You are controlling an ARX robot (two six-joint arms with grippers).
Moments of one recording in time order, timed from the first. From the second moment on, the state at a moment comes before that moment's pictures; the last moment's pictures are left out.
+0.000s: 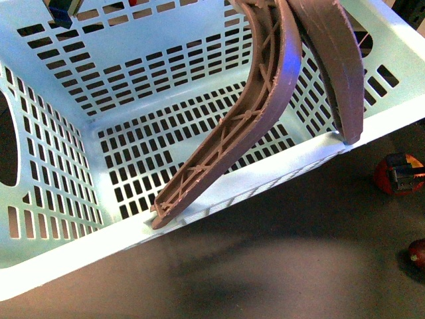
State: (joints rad) left arm -0.60 1.49 0.98 0.06 0.07 -0.95; right arm -0.19 2.34 1.00 0.46 0.02 -0.31
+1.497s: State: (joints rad) left arm -0.60 1.49 0.98 0.06 0.07 -0.95; right arm -0.26 2.09 0.83 0.52 -0.18 -0.21
